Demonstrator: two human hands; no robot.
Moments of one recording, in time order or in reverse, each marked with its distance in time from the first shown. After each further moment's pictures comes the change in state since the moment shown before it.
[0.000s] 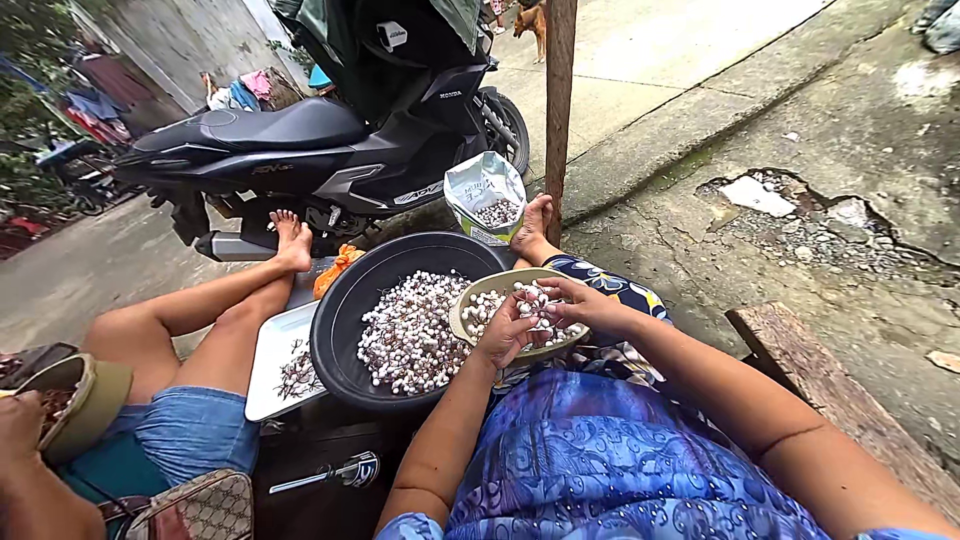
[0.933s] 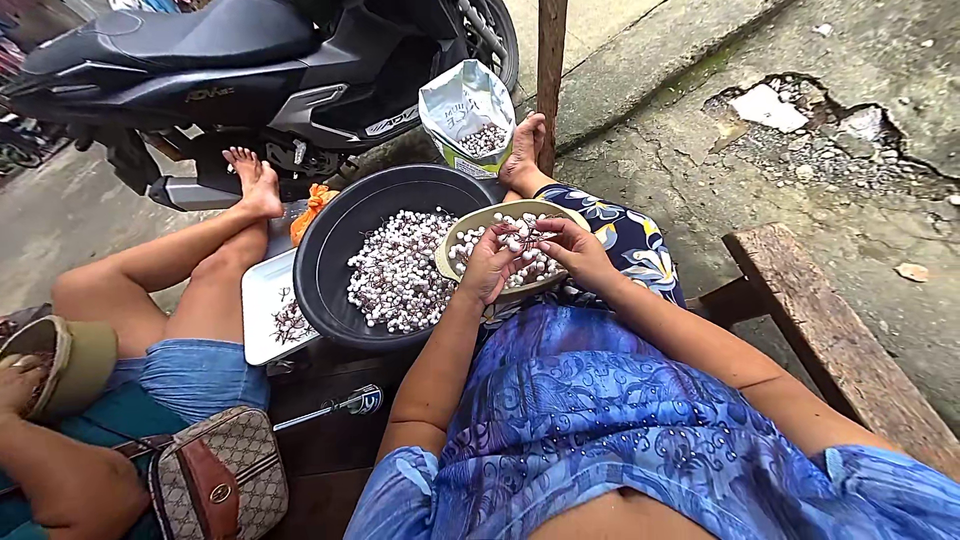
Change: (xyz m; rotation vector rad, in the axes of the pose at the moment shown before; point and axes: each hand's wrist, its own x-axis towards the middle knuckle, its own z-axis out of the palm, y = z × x) left_hand -0.012 0.009 0.010 0.120 0.157 0.045; right_hand -0.012 0.037 0.040 0.068 0.409 -0.296
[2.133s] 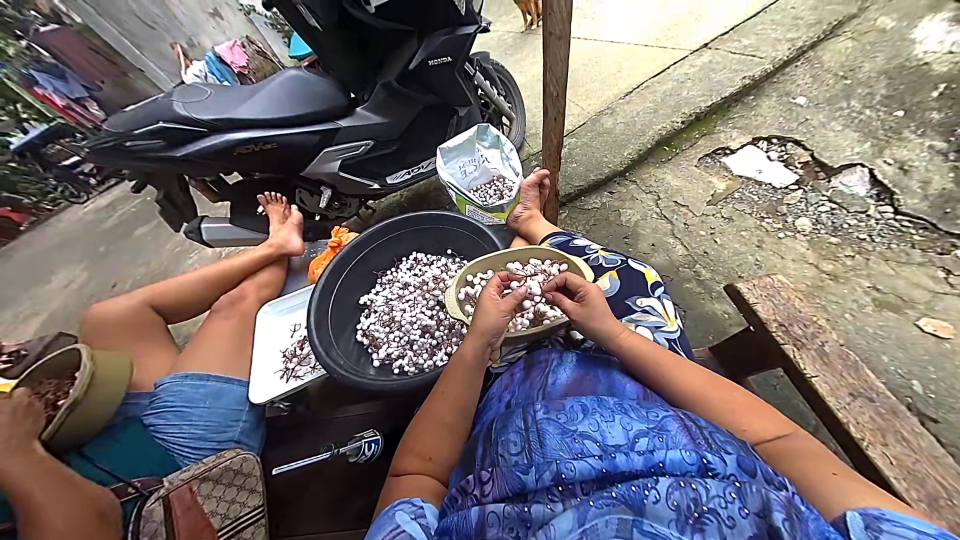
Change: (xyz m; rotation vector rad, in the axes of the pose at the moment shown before) left_hand 0.006 0.002 0.003 0.155 0.138 0.033; right_hand 0.000 0.009 0.004 -0.093 0.031 -0.141
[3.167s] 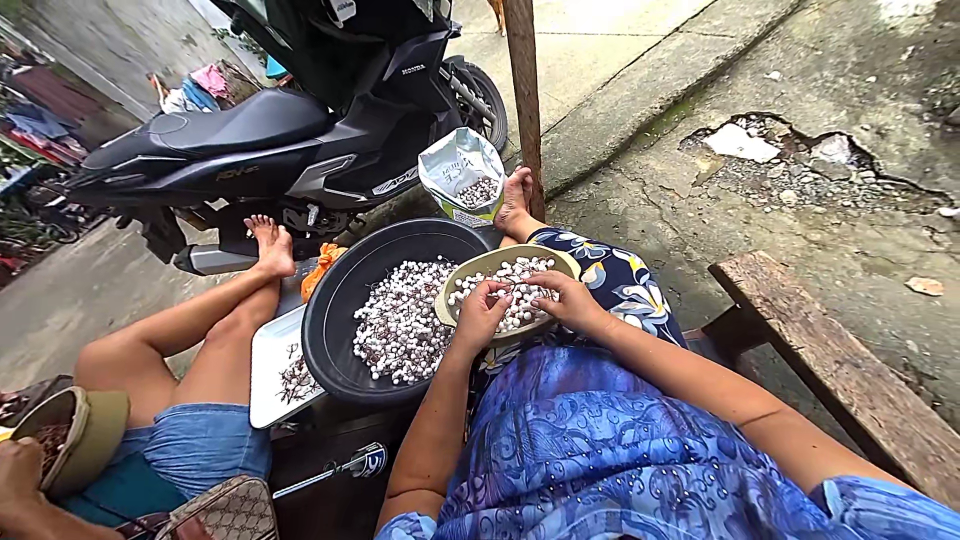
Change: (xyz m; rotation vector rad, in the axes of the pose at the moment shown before) left_hand -0.002 0.002 -0.019 0.622 -0.074 0.109; right_hand 0.002 0.004 -0.009 -0.300 -0.143 0.124
